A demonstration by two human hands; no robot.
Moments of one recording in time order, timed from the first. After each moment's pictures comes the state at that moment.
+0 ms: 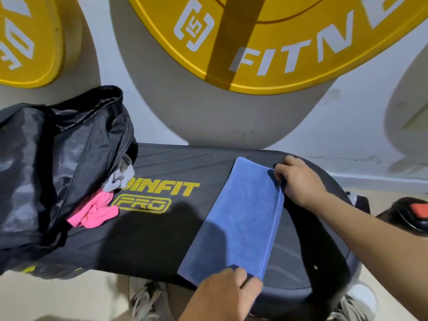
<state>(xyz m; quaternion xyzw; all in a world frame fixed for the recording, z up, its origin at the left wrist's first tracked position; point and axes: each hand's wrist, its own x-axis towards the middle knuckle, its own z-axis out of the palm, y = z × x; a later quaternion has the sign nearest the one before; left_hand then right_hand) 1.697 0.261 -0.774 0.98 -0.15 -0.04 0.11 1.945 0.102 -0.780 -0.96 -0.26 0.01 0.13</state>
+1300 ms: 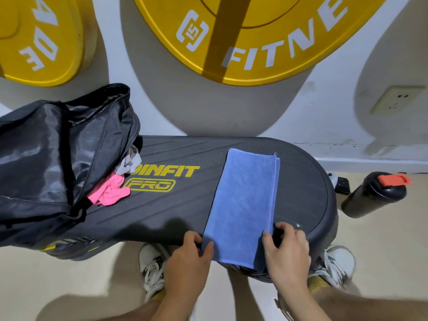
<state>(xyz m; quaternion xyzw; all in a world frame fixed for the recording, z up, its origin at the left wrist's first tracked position) 1.645 0.289 -0.786 0.91 0.29 0.01 0.31 1.706 0.115 -0.785 -0.93 0.16 0.06 0.33</state>
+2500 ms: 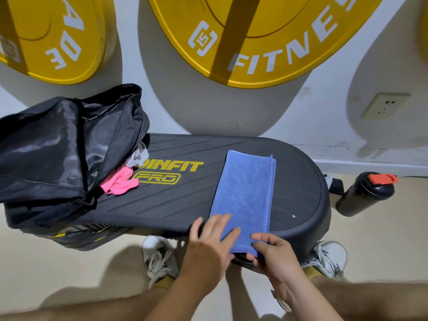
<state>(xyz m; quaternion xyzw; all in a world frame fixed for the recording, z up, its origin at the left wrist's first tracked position) 1.631 0.276 -0.778 0.99 -0.08 0.04 0.08 1.674 0.118 -0.760 -0.62 0.27 0.27 0.69</state>
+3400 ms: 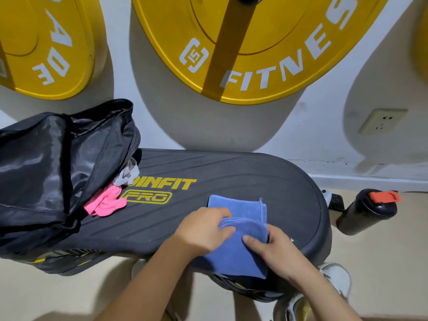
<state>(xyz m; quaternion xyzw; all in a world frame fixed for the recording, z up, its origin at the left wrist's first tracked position) 1.726 0.290 -0.706 0.97 0.00 -0.11 0.23 1.738 0.103 -0.732 -0.80 -0.09 0.28 0.53</state>
